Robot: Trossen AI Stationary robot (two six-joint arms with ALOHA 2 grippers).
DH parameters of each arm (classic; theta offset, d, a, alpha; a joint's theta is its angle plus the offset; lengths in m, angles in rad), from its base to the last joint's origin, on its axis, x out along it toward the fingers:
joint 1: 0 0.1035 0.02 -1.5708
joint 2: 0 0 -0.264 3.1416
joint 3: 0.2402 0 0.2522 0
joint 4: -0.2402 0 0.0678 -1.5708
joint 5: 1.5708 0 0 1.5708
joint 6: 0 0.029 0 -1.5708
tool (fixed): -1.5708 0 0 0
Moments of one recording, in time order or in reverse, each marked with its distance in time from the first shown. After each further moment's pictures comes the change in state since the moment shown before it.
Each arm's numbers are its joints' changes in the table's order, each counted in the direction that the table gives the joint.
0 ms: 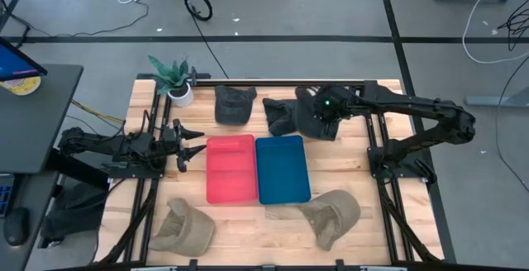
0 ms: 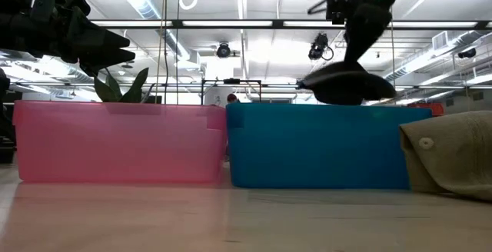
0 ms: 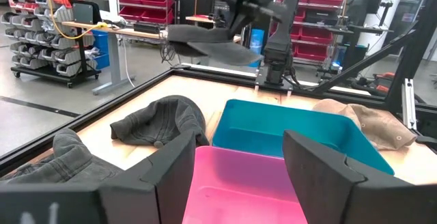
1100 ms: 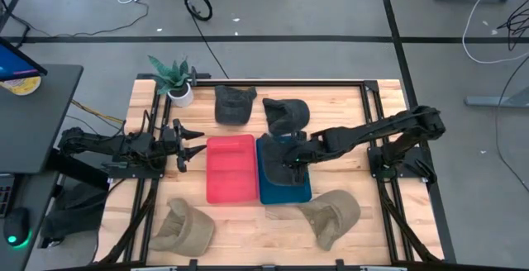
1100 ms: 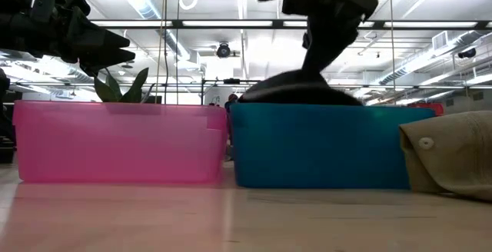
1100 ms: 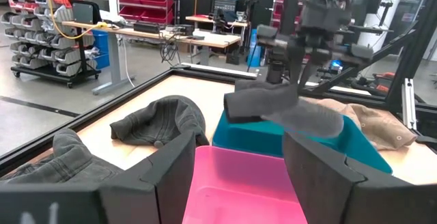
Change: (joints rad) left arm 0.000 0.000 0.000 0.000 0.000 0.000; right arm 0.417 0.339 0.020 0.351 0.023 0.258
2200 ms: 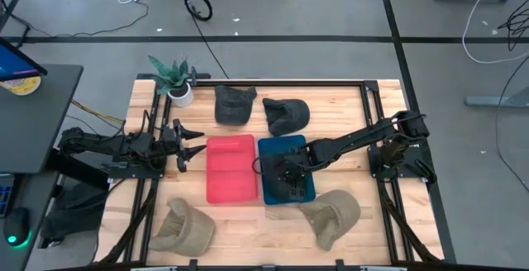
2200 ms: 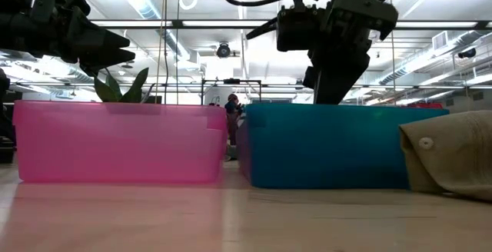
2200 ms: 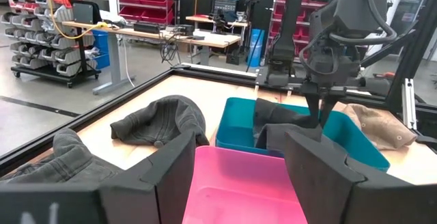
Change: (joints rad) left arm 0.000 0.000 0.000 0.000 0.000 0.000; right arm 0.028 0.155 0.000 0.023 0.231 0.107
